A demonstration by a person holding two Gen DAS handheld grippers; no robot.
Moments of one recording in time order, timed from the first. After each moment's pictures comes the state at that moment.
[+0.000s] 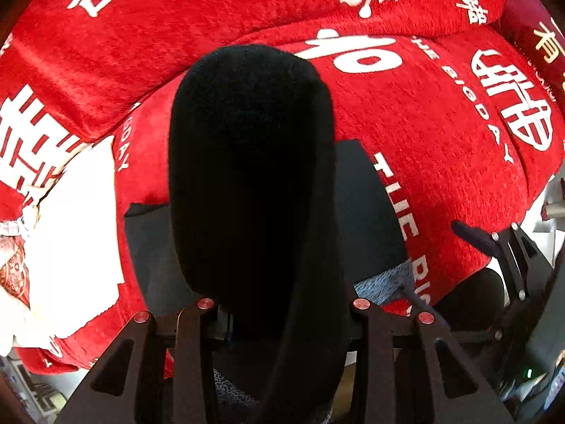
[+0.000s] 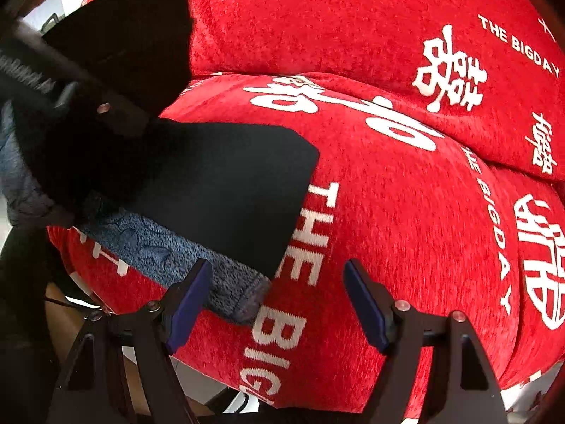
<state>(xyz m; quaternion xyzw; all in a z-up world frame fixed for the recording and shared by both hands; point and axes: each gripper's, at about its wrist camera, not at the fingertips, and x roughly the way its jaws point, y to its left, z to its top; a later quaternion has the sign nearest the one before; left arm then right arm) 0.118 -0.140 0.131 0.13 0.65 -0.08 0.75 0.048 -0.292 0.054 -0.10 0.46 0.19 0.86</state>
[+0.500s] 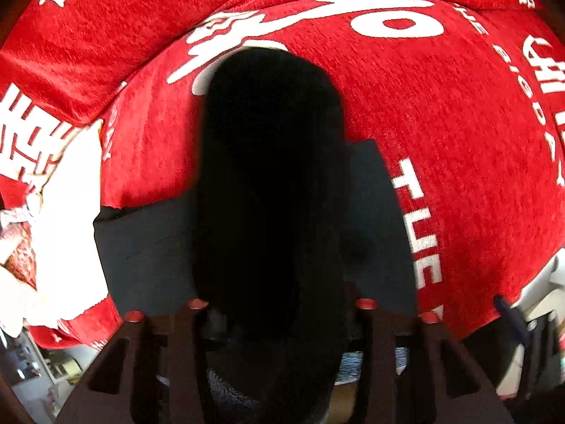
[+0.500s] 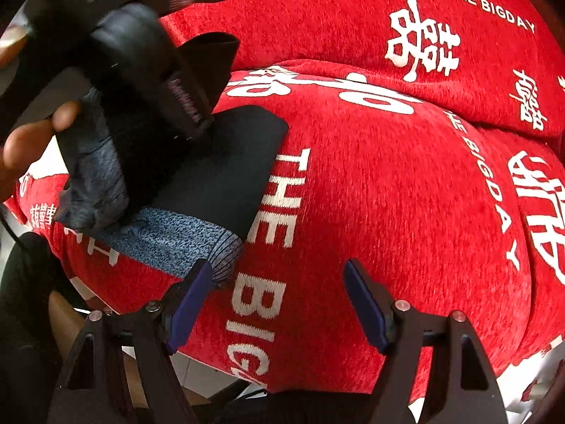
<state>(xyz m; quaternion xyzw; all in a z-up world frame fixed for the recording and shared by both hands) 0.160 -0.199 0.065 0.13 0.70 -0.02 0.70 0.031 -0.323 0.040 -0.05 0.47 0.18 0.87</state>
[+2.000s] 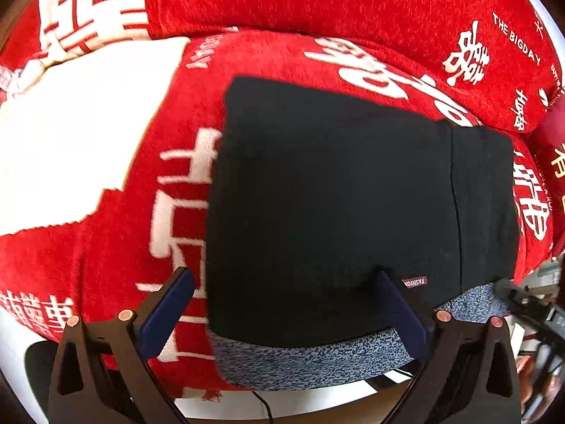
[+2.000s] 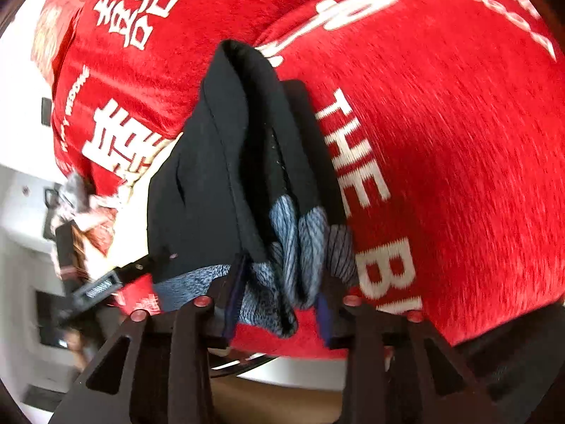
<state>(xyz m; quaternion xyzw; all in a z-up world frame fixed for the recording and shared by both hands) 0.072 0.021 0.057 -0.09 0.58 -0.03 0.81 0.041 -0.331 0.016 0.28 0.54 0.18 0.78</state>
